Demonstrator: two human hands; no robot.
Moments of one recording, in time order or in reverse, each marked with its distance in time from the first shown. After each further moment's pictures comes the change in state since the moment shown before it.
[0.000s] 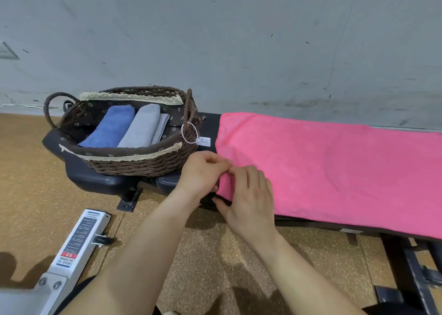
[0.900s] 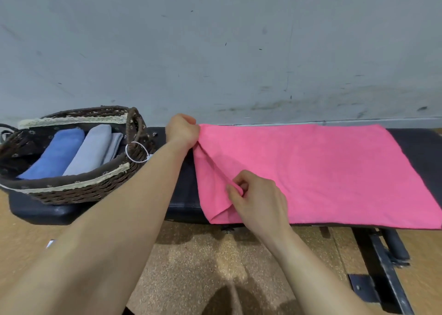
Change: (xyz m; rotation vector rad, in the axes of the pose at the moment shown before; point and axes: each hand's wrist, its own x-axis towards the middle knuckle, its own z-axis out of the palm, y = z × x) left_hand 0.130 0.063 0.065 0.343 0.305 0.083; right_hand 0.013 0.079 -0.077 0.201 -0.199 0.380
